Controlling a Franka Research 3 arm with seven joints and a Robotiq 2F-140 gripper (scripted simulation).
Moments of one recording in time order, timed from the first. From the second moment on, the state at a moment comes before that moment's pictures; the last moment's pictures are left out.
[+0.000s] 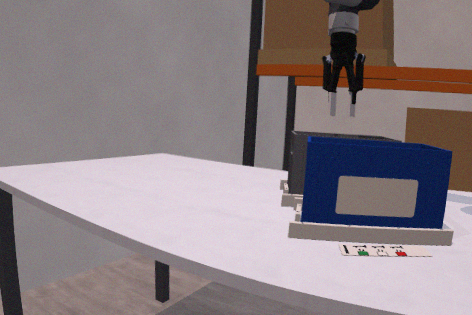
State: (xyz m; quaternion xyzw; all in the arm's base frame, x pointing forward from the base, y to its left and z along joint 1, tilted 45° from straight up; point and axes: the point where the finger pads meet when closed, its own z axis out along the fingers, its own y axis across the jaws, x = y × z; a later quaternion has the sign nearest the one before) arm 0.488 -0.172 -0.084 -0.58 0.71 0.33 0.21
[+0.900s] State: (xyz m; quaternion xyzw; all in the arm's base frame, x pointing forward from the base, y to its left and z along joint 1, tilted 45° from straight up) arm 0.490 -0.172 -0.084 -0.73 0.57 0.27 0.28
